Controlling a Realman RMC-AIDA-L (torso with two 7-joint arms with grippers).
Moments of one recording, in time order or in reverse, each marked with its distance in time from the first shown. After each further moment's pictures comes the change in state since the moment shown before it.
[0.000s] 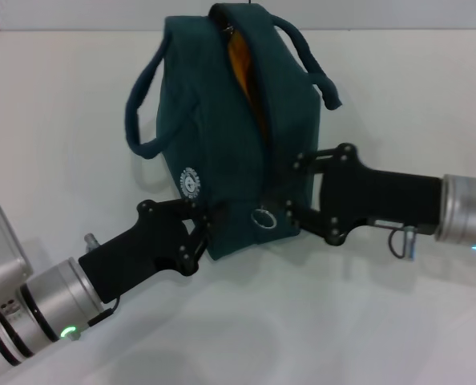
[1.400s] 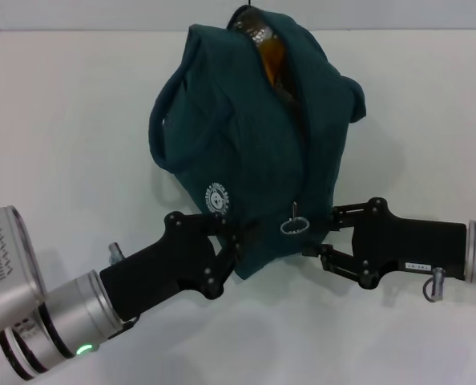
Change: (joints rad) left arm 0.003 -0.001 0.002 0.055 0.076 0.055 0.063; right arm -0.064 -0.003 0.117 0.048 -0.228 0.023 0.188
